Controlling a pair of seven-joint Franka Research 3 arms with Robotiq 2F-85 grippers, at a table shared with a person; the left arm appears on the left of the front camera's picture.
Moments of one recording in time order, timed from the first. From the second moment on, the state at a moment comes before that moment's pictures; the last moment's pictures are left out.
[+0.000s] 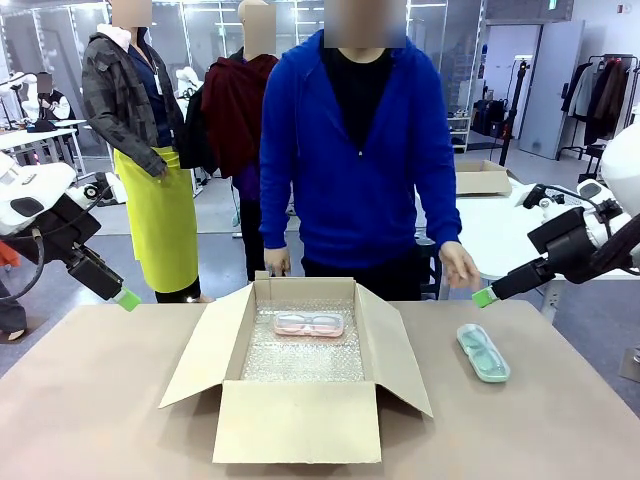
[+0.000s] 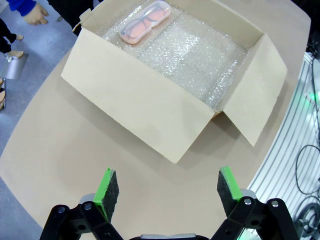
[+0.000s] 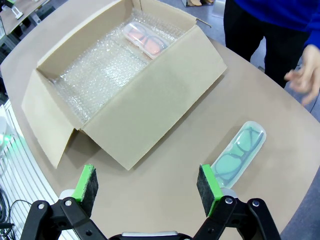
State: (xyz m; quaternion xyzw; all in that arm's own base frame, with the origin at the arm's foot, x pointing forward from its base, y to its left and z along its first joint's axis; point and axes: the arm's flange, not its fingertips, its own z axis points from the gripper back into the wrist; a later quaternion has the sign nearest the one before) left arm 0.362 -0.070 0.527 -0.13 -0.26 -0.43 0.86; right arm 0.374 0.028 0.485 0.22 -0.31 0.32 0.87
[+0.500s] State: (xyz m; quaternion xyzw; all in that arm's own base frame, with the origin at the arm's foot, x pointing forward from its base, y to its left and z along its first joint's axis) left arm 0.362 -0.070 0.527 -0.13 -0.26 -0.43 0.86; right arm 0.399 0.017 0.504 0.20 -0.24 0.23 0.92
